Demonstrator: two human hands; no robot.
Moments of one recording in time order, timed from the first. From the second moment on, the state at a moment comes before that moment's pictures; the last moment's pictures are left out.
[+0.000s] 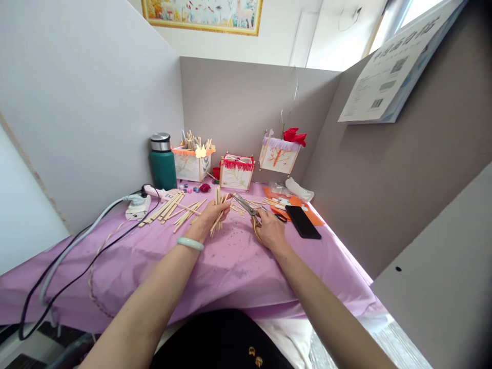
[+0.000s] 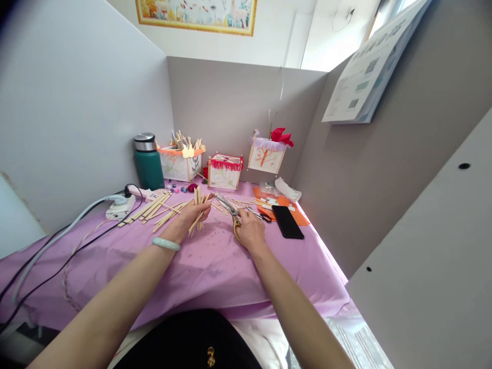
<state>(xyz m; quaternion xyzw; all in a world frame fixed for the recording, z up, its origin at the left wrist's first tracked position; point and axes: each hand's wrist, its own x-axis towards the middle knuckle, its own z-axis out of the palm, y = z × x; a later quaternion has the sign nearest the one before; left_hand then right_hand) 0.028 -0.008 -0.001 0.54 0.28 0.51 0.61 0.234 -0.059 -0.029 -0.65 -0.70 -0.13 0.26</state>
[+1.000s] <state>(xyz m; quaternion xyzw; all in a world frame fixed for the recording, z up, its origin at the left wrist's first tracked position) 0.028 -0.009 -0.001 0.52 0.29 0.51 0.62 0.243 -0.052 -0.034 -0.63 -0.71 -0.08 0.31</state>
